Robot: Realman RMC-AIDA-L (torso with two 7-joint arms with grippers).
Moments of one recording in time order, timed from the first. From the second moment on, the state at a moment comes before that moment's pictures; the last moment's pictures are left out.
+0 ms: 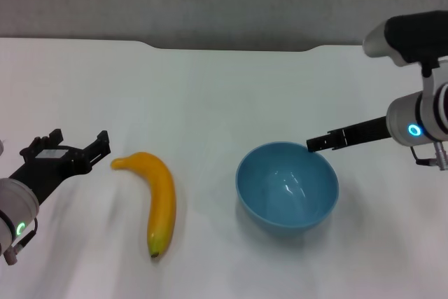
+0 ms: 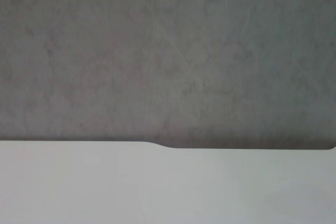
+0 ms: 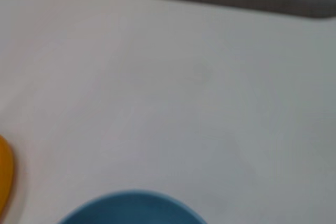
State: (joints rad) left arm -0.03 -2.03 -1.30 -1.13 0.28 -0.19 2.42; right arm 0.65 2.00 1.64 1.05 -2.46 0.97 -0.27
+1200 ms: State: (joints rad) left arm -0.06 -2.03 -1.30 -1.11 0.27 -0.20 2.42; right arm 0.82 2.01 1.56 0.68 -2.42 0.89 -0.28
